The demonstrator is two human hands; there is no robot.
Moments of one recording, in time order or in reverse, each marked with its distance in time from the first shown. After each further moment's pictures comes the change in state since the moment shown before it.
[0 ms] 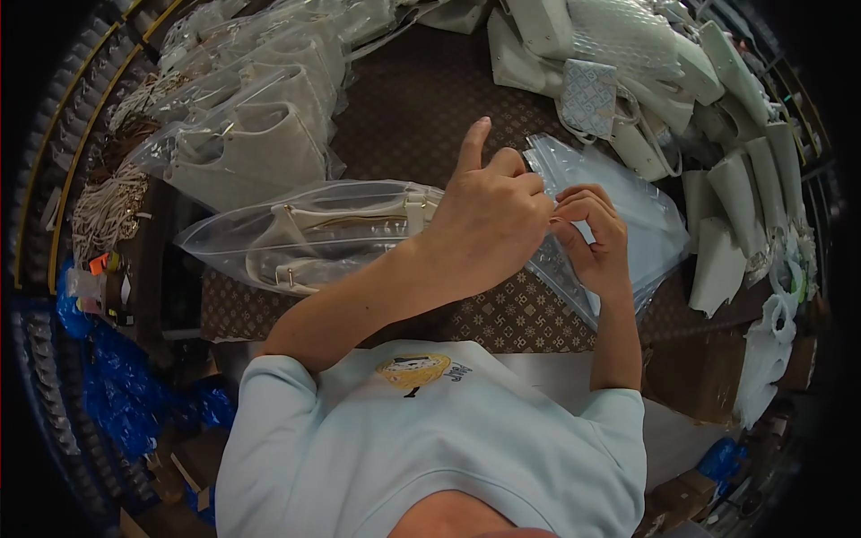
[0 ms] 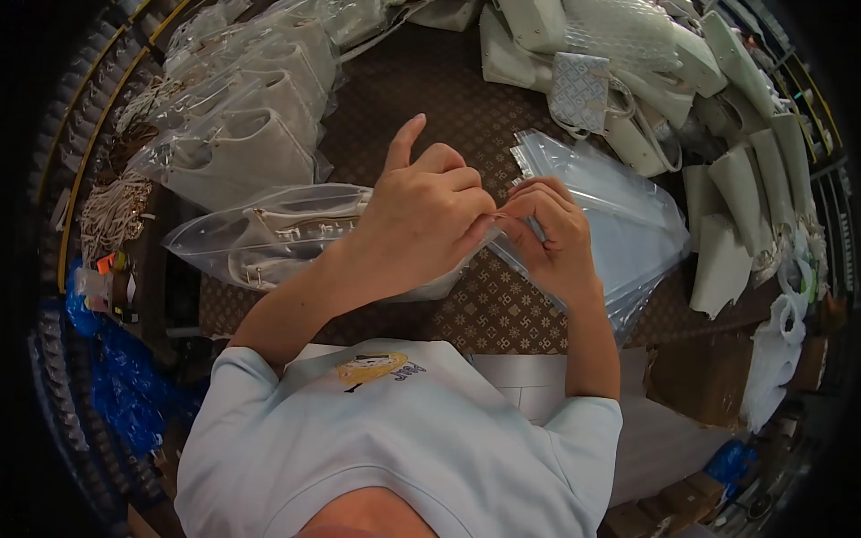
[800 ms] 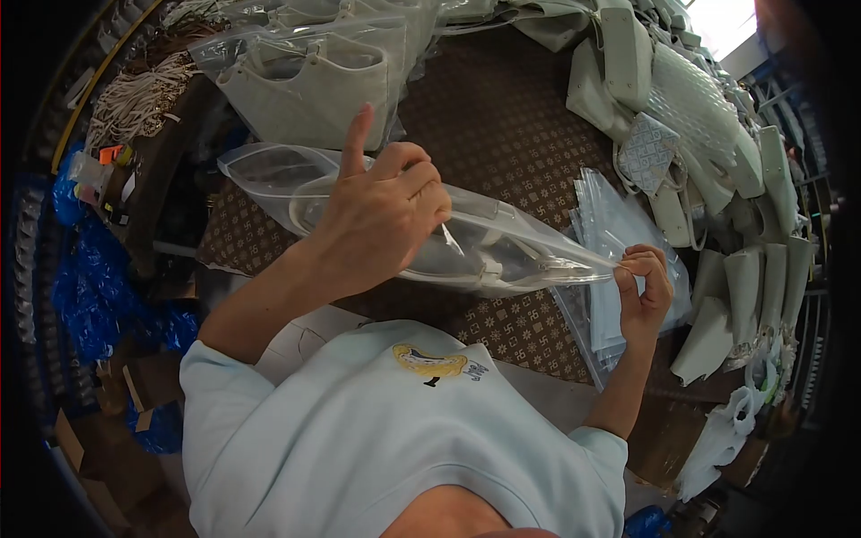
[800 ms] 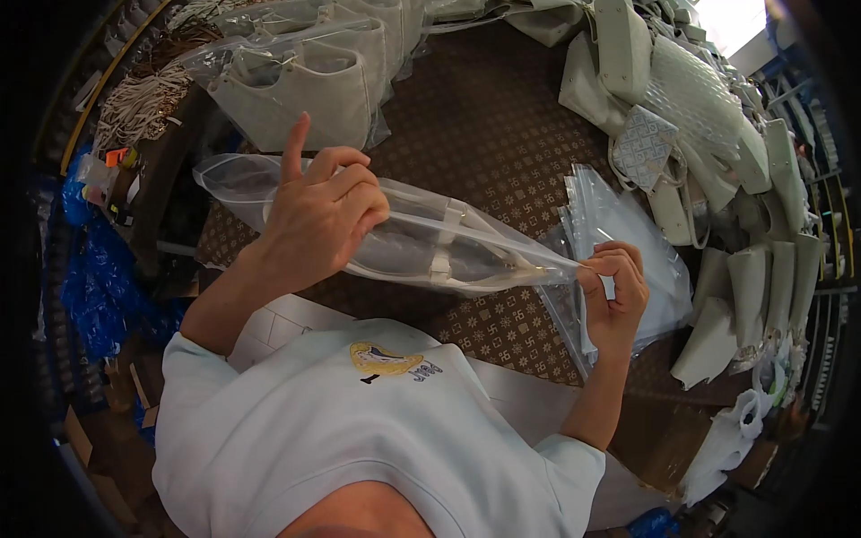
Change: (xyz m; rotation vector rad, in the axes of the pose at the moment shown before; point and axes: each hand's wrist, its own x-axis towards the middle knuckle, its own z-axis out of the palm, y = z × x) left_hand -0.124 -0.049 -0.074 0.178 0.062 -0.216; right_hand -0.010 -0.013 0.001 -0.057 -0.007 0.106
